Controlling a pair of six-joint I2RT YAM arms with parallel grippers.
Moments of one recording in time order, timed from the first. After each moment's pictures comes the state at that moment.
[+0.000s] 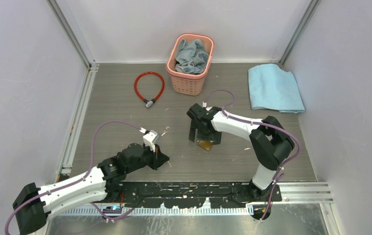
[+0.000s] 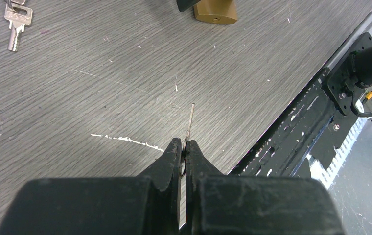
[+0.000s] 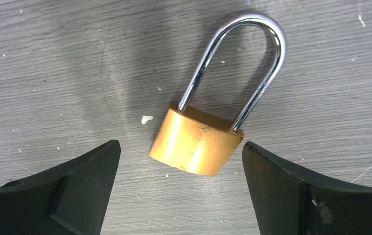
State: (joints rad) left arm -0.96 0.68 0.24 -0.01 -0.01 -0.49; right arm 0.76 1.71 1.10 -0.74 0.22 0.91
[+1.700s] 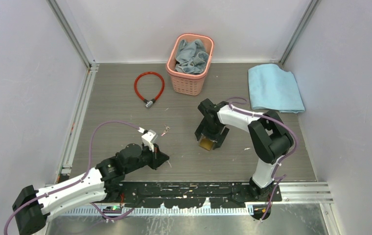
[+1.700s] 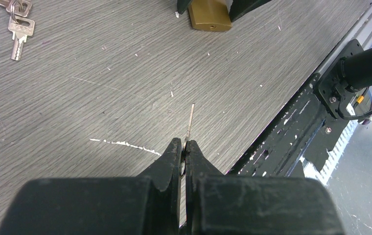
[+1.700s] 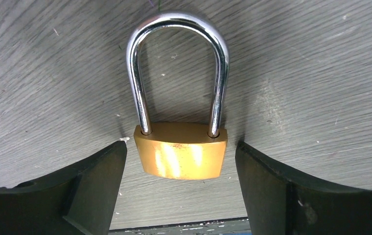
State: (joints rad) left arm -0.96 0.64 0.24 -0.01 -0.01 -0.49; right arm 0.59 1.76 1.09 -0.79 0.00 1.13
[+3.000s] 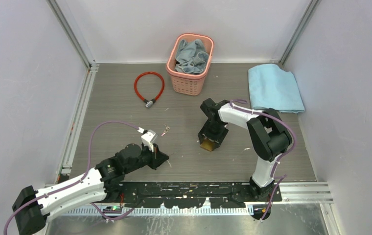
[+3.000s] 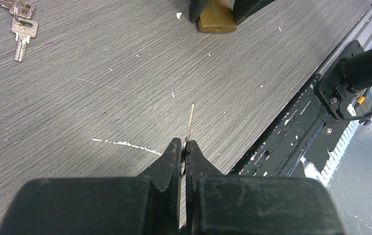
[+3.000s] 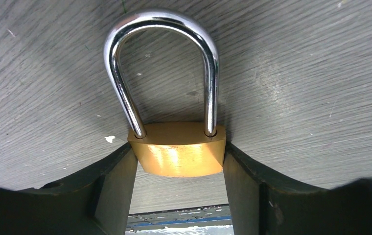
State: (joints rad) left arm -0.96 0.63 0.24 -0.02 -0.02 -0.49; right arm 0.56 1.81 1.12 -0.85 -0.08 1.11
